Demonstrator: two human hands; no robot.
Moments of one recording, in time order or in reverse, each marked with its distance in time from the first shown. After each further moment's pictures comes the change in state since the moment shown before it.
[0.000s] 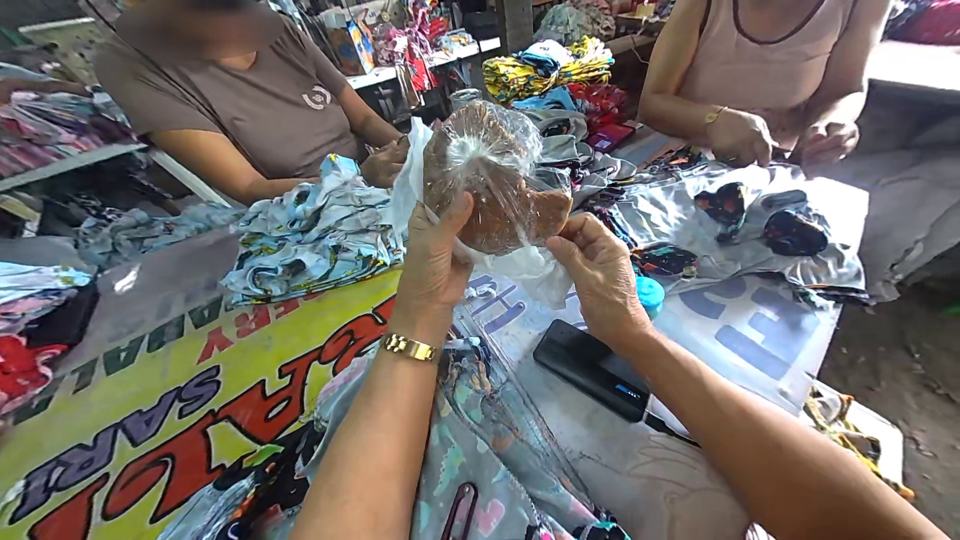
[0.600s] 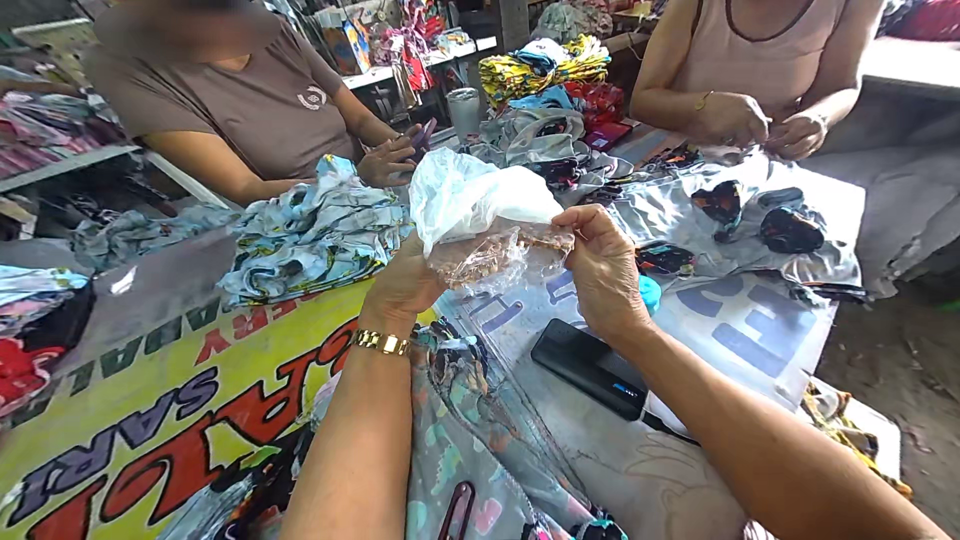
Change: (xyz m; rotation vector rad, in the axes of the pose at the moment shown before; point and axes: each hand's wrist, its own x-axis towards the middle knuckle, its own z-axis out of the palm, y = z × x) left_hand -0.013 0.017 -0.049 0.216 -0.210 -0.265; right_hand 0.003 0.006 -0.004 0.142 0.019 -0.090
